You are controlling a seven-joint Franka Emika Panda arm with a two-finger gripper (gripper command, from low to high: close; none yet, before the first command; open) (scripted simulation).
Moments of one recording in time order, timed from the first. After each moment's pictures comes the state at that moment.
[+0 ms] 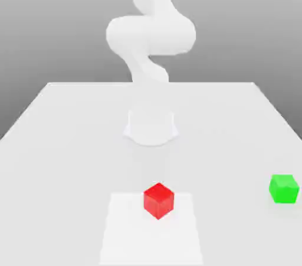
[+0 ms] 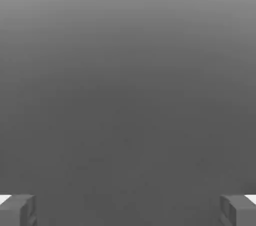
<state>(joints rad) -0.03 -0.73 0.04 -2.36 0.00 2.35 0.88</state>
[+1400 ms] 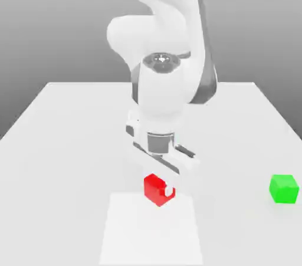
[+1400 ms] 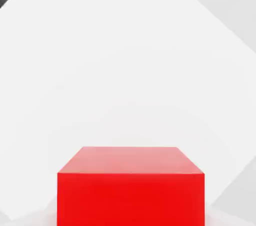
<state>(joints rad) -0.09 -0.04 0.18 -2.86 0.02 2.82 1.66</state>
